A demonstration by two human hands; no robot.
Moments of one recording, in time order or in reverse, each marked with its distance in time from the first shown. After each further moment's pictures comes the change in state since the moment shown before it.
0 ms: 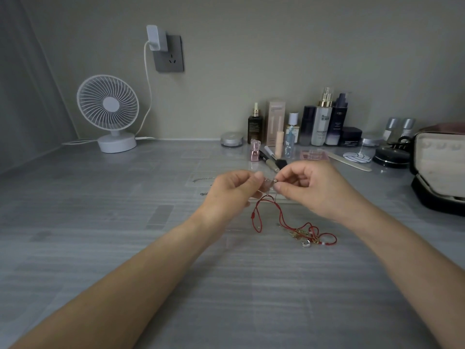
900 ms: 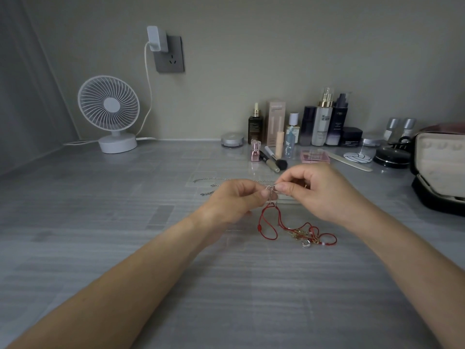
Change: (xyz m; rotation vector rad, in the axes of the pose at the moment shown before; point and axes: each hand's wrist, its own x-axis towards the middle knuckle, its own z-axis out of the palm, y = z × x) left_hand -0.001 -0.005 -0.002 0.072 -0.172 -0.090; right_hand -0.001 0.003 -0.003 -0.223 -0.017 -0.046
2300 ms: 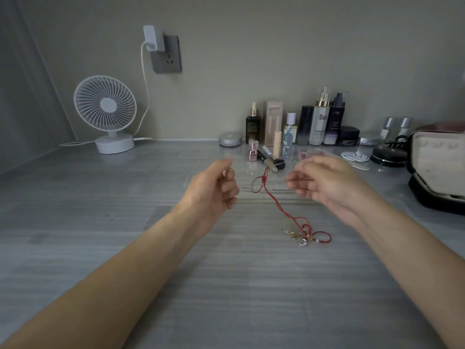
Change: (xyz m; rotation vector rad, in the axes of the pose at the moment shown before) left_hand 0.006 0.009 -0.020 -0.488 0.204 -0.146; right_hand 0.007 0.008 -0.006 0.772 0.138 0.462
